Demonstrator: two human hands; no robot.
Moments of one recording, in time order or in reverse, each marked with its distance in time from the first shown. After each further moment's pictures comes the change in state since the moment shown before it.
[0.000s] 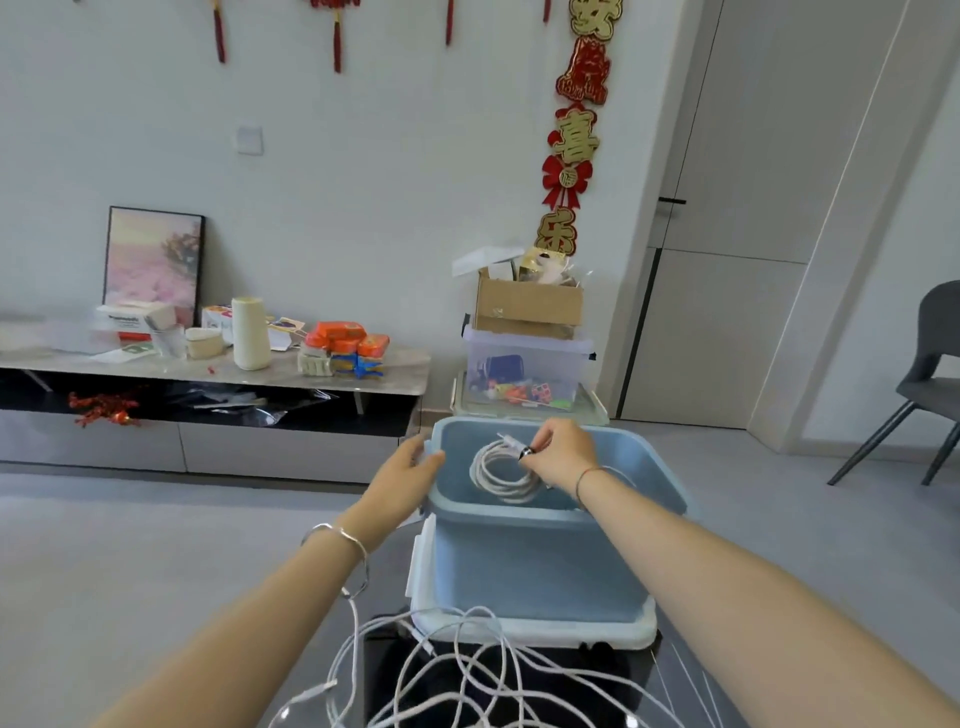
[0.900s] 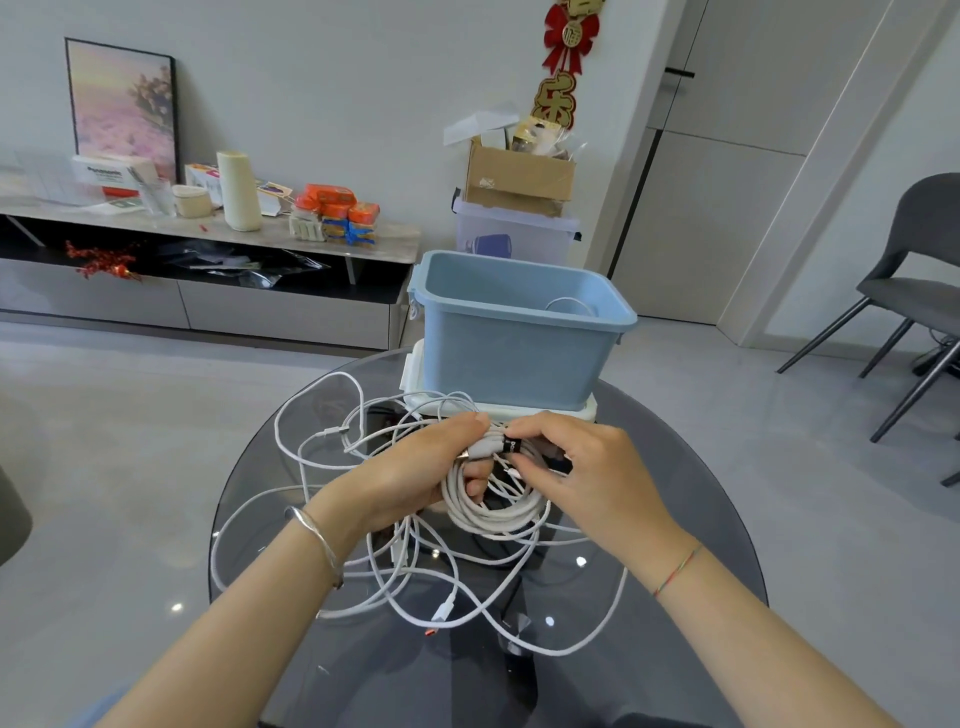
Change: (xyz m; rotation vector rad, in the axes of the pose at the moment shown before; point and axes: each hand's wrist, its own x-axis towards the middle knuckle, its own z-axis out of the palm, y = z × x) left_hand -0.213 -0.022 0.045 -0.404 -0.603 -0.142; right_hand -0.284 0.052 -0.026 0.037 0.107 -0.706
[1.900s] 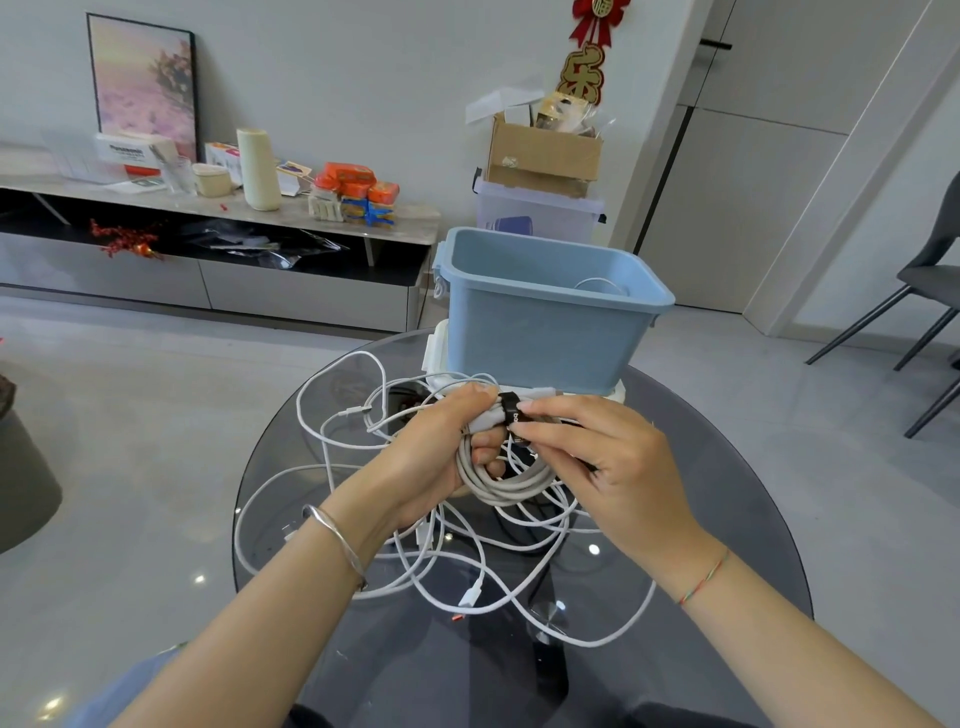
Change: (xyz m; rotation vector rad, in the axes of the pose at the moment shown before) left_hand -0.003 -0.007 -0.004 -0.358 0.141 0.065; right_hand 0.000 -0.002 0.017 -0.089 0.160 -0.278
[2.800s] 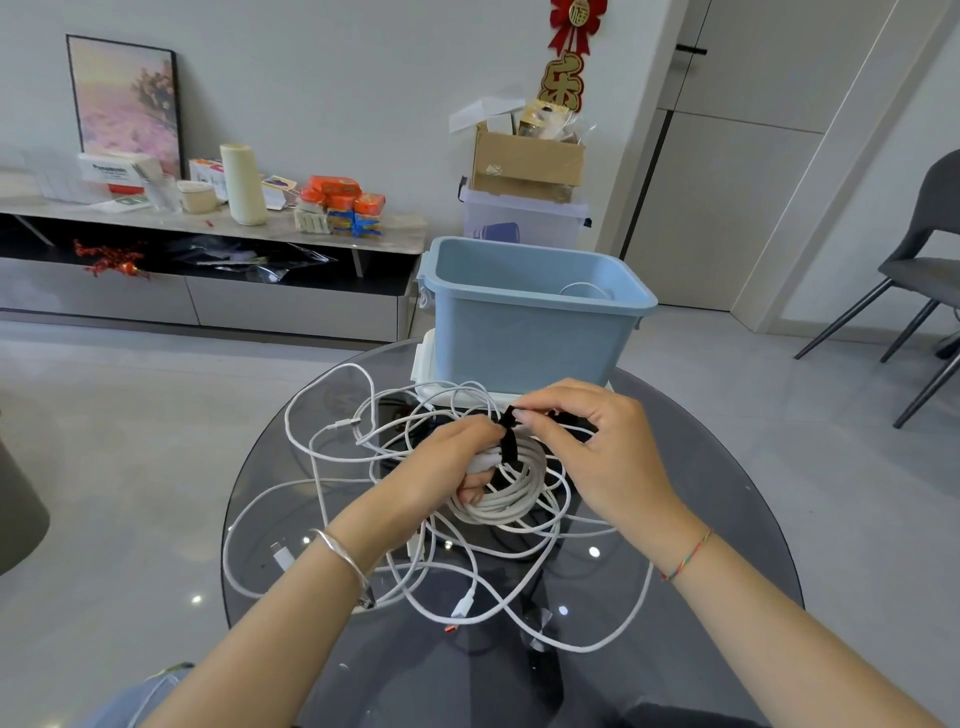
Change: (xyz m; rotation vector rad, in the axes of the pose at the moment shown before) left_hand 0.004 -0.011 0.002 0.468 0.049 0.043; right_hand 0.018 -0.003 -0.004 0.337 -0.038 0.473
